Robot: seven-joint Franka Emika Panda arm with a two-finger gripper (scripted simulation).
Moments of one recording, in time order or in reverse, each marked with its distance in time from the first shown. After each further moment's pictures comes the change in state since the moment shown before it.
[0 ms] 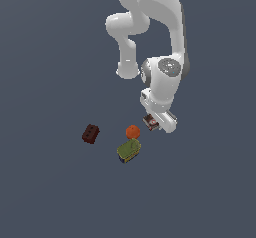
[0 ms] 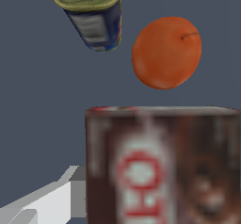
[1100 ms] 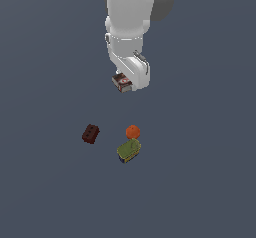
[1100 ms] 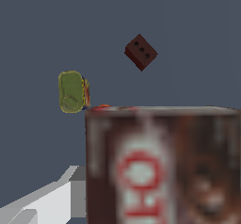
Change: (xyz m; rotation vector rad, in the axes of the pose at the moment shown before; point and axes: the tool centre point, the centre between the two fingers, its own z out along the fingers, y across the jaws) arm 0.091 0.093 -0.204 0.000 0.001 0.003
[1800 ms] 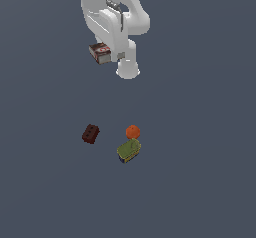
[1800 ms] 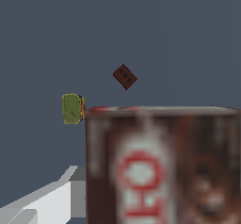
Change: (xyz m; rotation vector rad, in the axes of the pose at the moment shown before) arm 0.046 0.041 -0.101 0.000 0.001 -0.001
